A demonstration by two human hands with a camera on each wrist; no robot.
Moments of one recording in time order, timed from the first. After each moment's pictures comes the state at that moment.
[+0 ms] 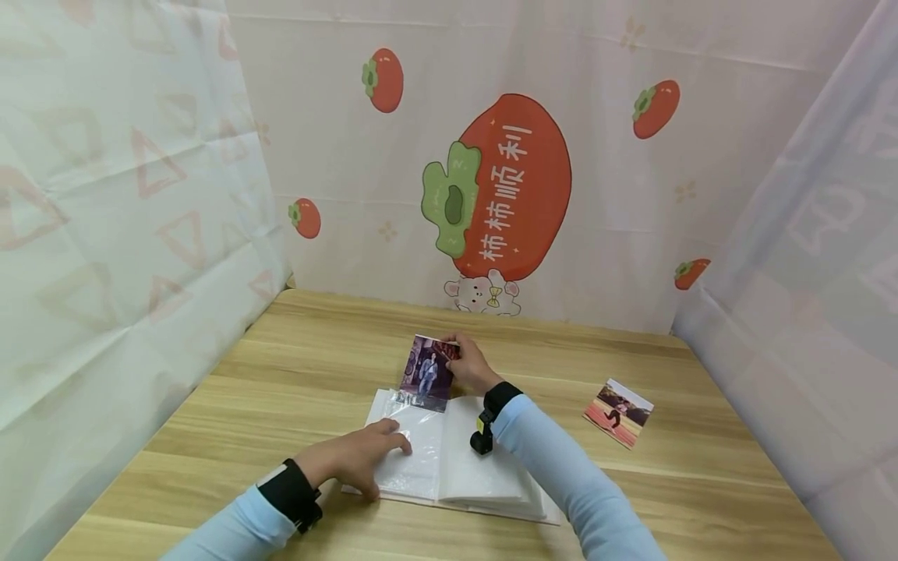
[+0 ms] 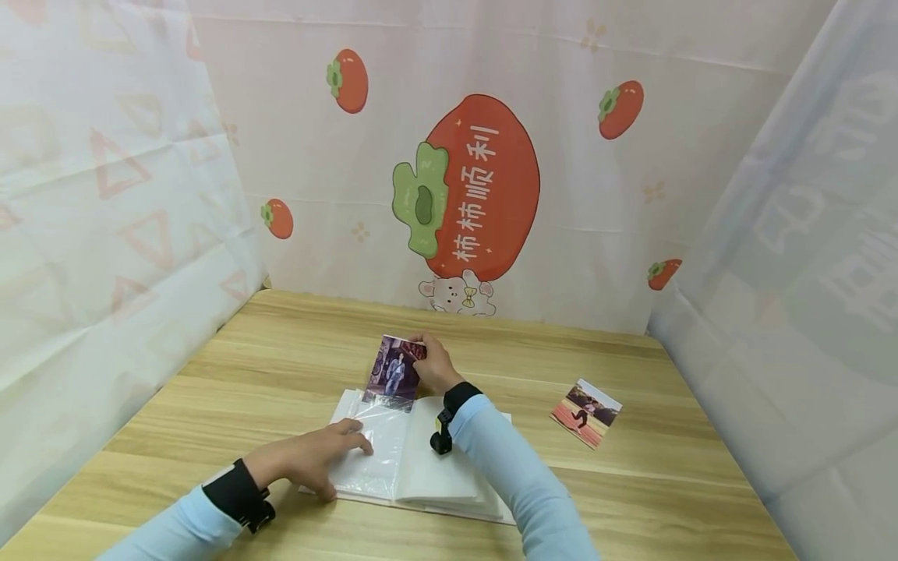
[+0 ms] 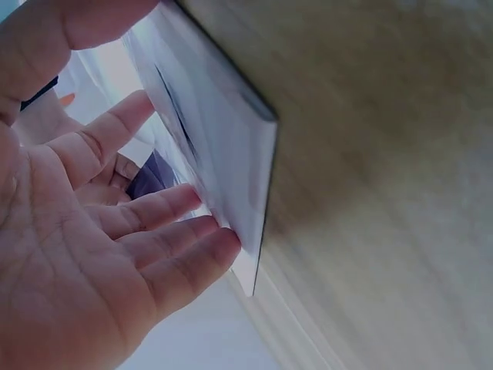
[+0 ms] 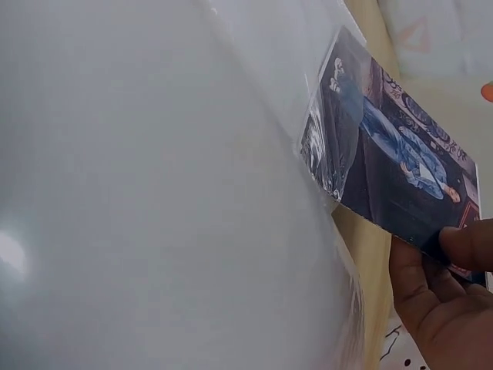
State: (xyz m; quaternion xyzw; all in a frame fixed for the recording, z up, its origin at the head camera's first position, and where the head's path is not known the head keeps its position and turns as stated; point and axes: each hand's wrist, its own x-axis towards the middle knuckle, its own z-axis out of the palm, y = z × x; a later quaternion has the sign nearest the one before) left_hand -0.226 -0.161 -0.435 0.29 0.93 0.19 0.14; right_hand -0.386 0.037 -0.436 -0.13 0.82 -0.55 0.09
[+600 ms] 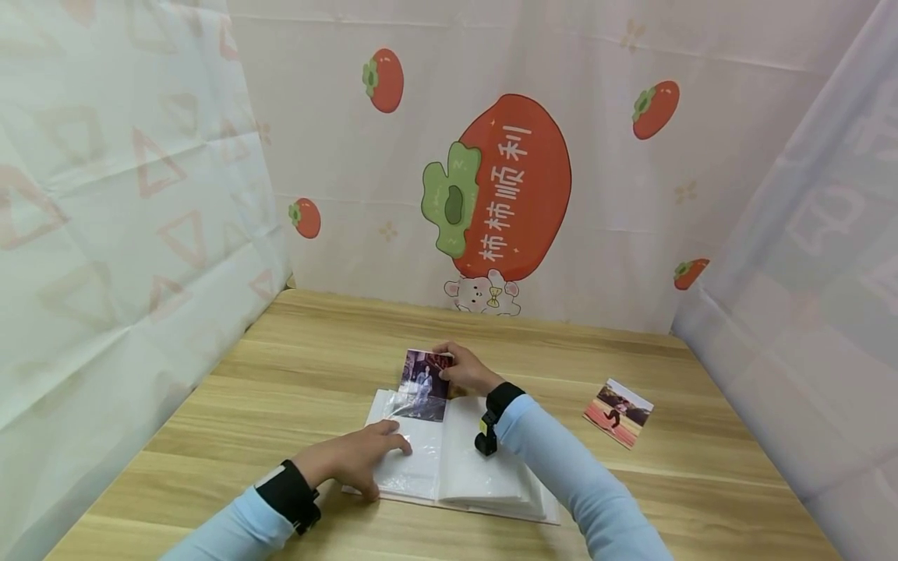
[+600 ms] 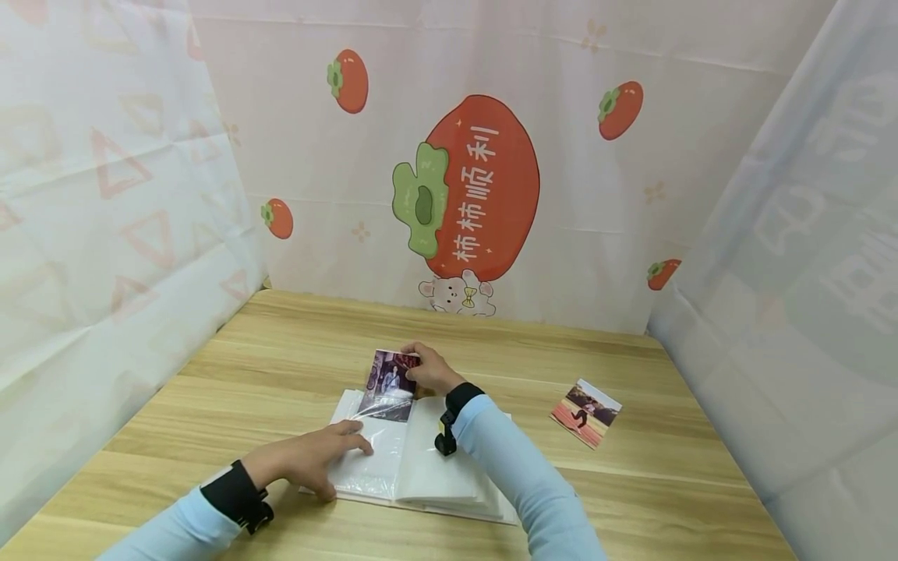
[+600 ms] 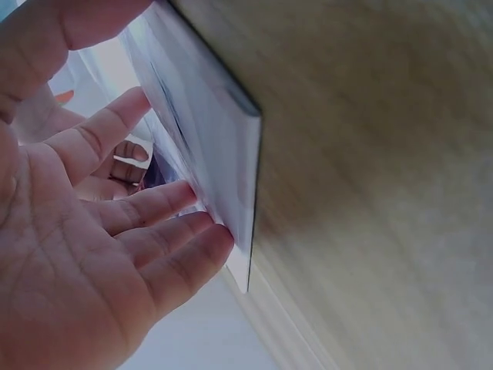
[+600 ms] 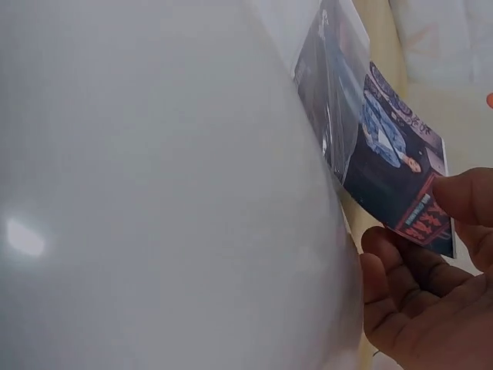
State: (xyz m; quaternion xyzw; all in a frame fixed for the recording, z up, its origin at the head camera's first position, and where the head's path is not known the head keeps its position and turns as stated) left_hand -0.228 -0.165 -0.440 0.29 0.93 0.19 0.15; right_hand -0.382 0.039 -0.437 -0.18 0.83 -0.49 0.18
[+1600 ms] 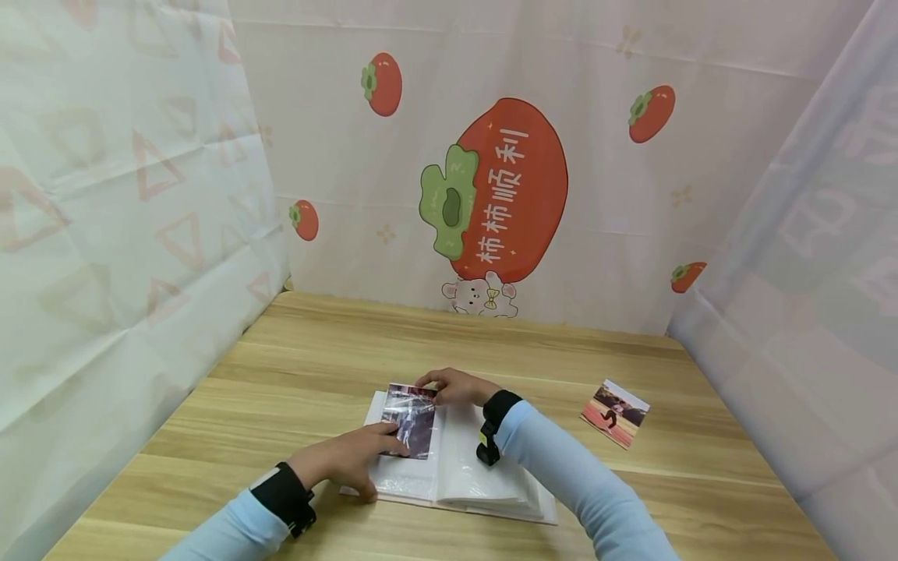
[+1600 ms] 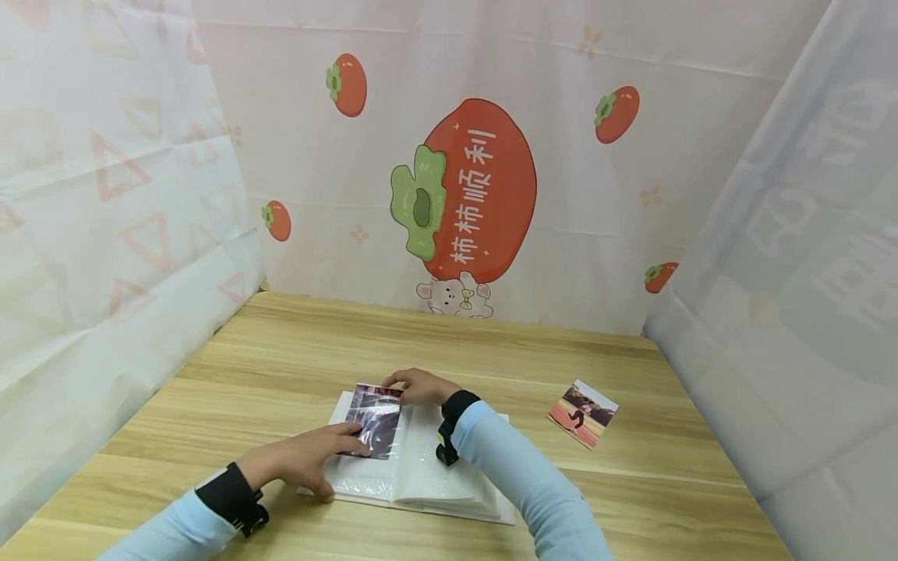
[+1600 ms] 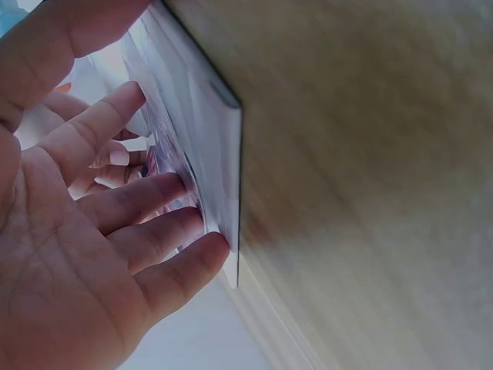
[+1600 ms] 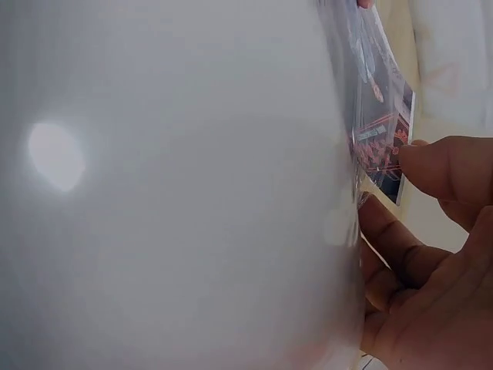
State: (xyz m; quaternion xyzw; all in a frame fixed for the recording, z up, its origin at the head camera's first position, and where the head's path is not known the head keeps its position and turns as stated) left_hand -0.228 -0.171 -0.440 0.31 0.92 0.20 0.13; right_hand -0.366 0.039 -0.437 -0.33 0.84 -0.35 0.25
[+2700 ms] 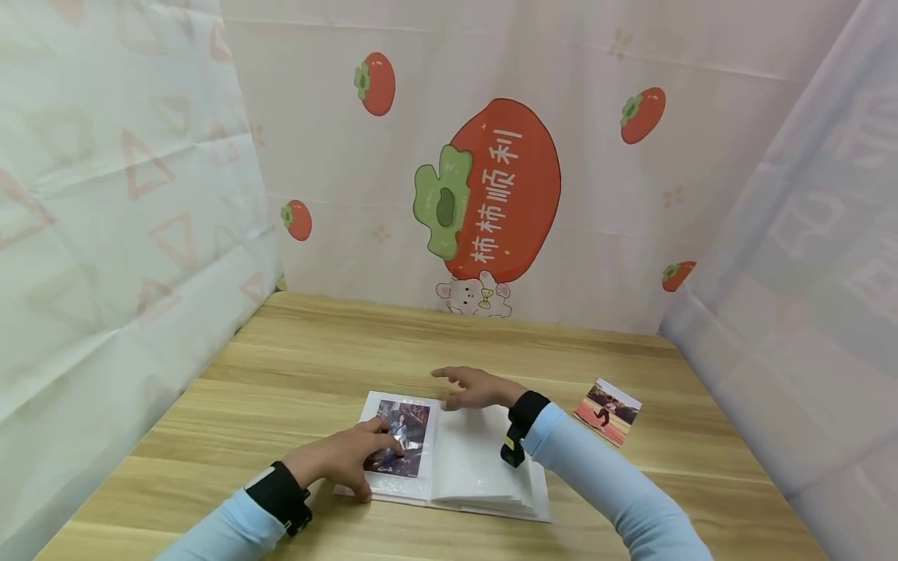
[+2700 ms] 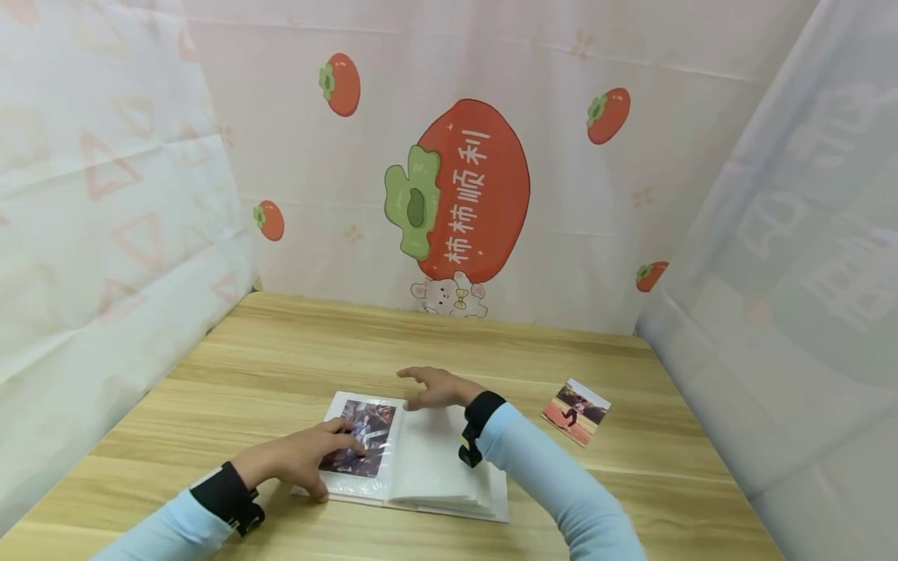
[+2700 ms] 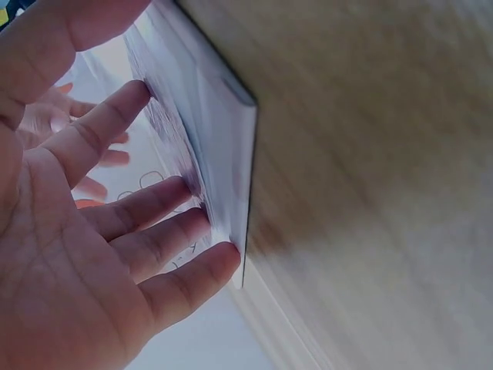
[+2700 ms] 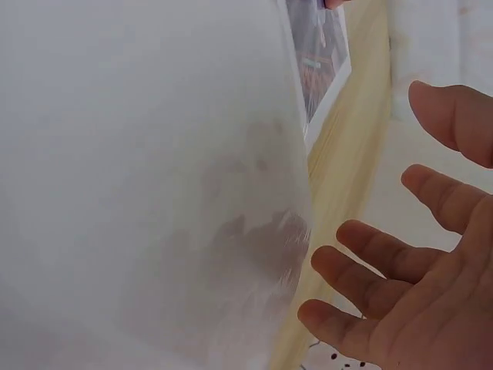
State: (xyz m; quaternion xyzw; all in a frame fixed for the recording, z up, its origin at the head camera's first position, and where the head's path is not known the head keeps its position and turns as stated) left_hand -0.230 -0.168 -0.438 0.31 0.92 0.20 0.13; right_hand -0.348 0.081 -0.408 -0.34 0.88 -0.26 0.23
